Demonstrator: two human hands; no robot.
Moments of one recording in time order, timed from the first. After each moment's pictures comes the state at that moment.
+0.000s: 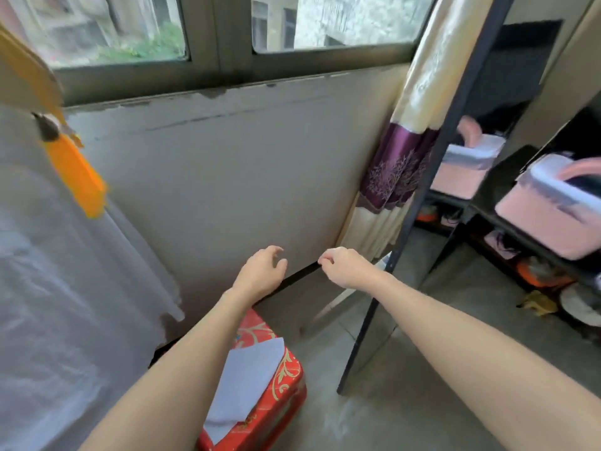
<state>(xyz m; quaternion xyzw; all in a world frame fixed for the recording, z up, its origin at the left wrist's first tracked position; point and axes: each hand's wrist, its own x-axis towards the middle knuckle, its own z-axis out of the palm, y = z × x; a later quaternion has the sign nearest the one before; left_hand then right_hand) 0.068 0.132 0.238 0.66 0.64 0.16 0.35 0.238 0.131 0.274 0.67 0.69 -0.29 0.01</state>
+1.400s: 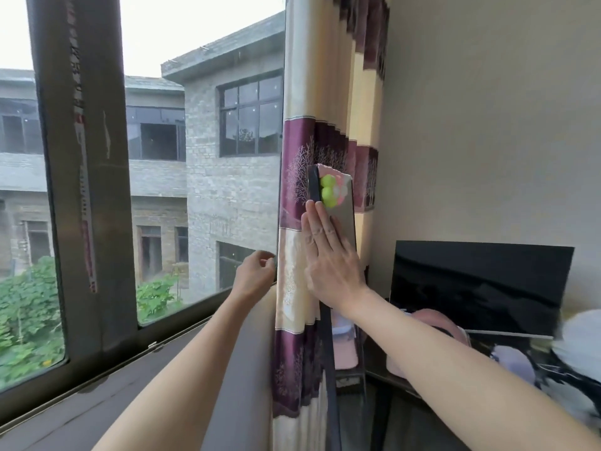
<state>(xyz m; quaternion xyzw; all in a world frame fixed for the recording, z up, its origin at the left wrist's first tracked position) 0.217 0.251 0.594 0.72 0.41 0.46 0.31 0.342 0.172 0.606 0.55 0.57 0.57 -0.23</state>
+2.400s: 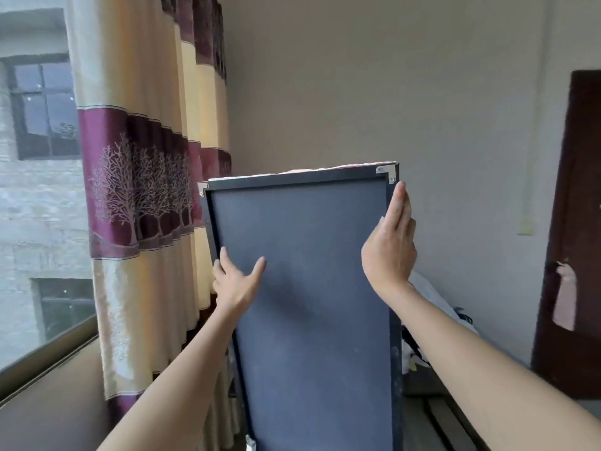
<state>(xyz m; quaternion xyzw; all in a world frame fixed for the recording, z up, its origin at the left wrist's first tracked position) 0.470 0.197 0.602 0.75 0.31 0.41 0.41 0.571 0.010 0.649 0.73 0.19 0.51 -0.41</state>
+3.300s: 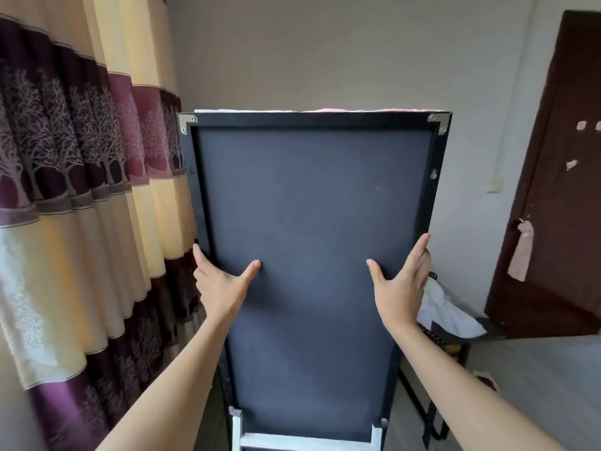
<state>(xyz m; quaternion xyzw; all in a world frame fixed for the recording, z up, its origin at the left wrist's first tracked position) 0.572 0.175 0.521 0.70 0.32 0.44 0.46 0.675 -0.046 0.516 0.79 0.10 0.33 -0.52</state>
